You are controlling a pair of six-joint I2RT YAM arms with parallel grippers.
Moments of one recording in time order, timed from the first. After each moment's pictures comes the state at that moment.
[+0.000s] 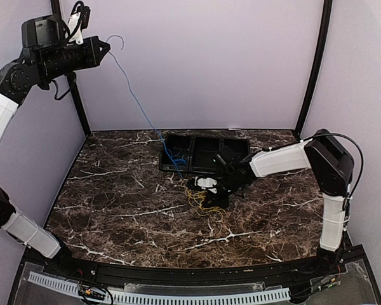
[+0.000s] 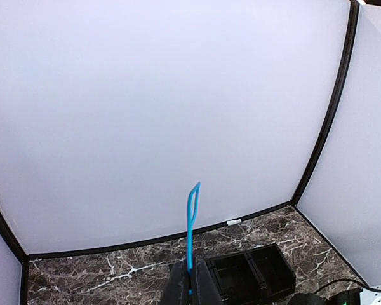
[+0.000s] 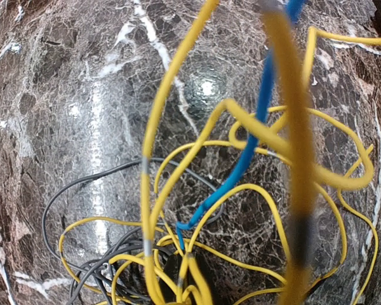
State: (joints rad) left arm -0.56 1.42 2.05 -0.71 -0.18 -0.14; right arm 0.78 1.99 1.24 -0.37 -0.43 -0.62
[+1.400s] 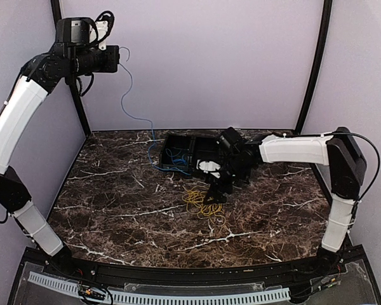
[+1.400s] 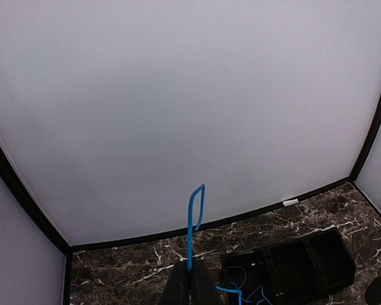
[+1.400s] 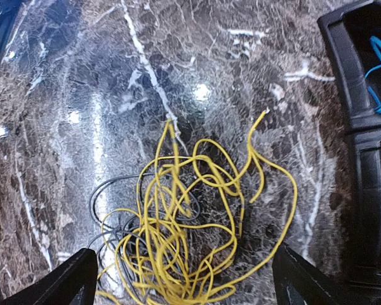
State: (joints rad) left arm -0.55 1.60 2.18 -0.77 -0.37 -0.02; right arm 0.77 1.90 1.35 -0.57 -0.42 -0.60
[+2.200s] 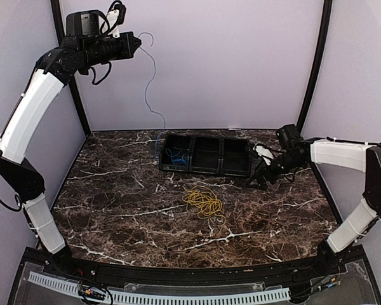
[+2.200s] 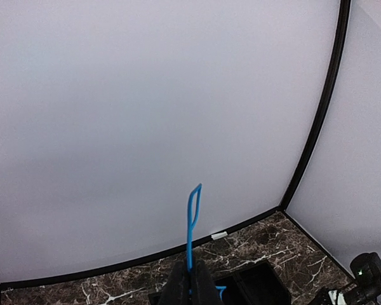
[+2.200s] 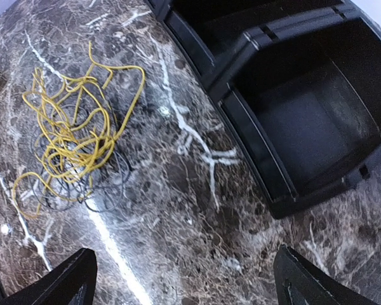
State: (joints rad) left arm -0.54 1.77 2.36 -0.68 -0.08 -0.13; right arm 0.35 1.56 1.03 -0.51 -0.52 -0.51
